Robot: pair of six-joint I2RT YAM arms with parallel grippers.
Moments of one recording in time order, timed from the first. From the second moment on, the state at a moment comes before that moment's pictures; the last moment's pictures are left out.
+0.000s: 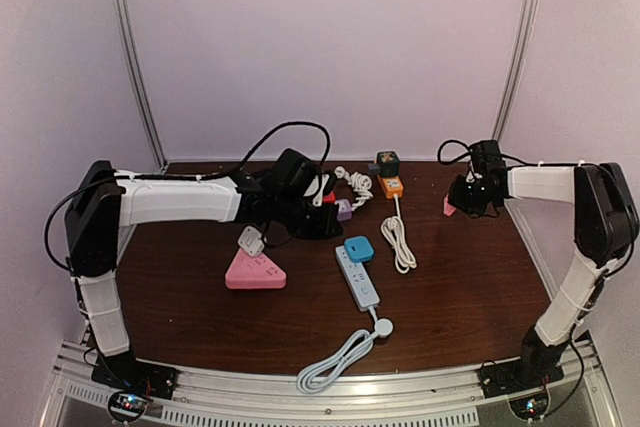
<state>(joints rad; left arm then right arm) -0.90 1.92 1.43 -0.27 0.18 -0.59 0.14 1.70 1.09 -0.23 -0.05 0.61</state>
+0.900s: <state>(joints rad) -0.86 1.87 1.40 -0.30 0.17 -0.58 0.14 1.90 1.24 -0.32 0.01 0.51</state>
